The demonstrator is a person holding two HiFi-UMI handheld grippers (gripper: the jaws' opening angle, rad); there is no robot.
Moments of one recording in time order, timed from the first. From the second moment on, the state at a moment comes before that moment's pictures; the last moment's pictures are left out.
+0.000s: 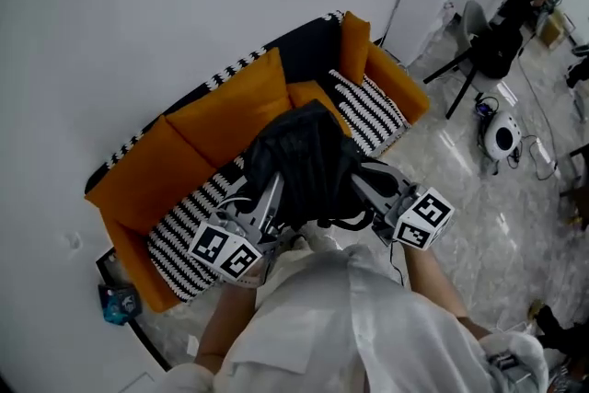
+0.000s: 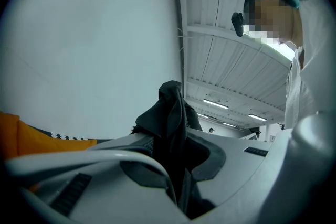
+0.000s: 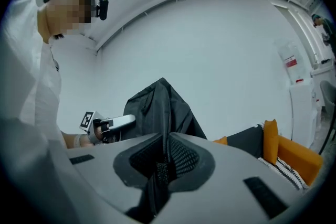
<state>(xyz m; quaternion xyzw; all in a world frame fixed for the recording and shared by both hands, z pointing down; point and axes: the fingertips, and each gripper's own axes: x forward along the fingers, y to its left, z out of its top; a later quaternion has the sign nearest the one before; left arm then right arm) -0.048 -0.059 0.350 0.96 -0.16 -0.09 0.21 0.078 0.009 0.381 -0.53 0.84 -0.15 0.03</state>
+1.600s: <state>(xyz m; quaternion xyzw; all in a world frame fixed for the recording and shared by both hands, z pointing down) 0.016 -0.294 0.601 0.86 -0.38 0.04 0.34 0.134 -0.287 0.650 -0.33 0.87 -0.30 -0.22</state>
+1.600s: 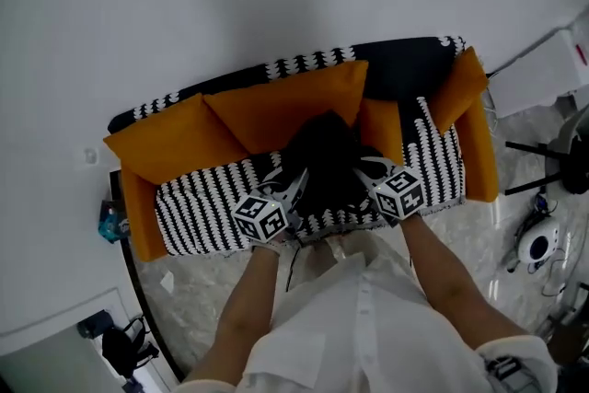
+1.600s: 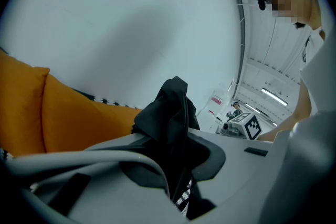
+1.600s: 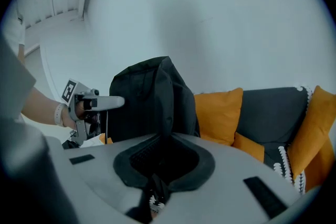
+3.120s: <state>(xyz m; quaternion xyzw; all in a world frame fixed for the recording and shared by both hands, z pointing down) -0.034 -0.319 0.761 0.77 -0.38 0.24 0.46 0.127 -0.293 0.784 -0.36 0.74 -0.37 -0.43</state>
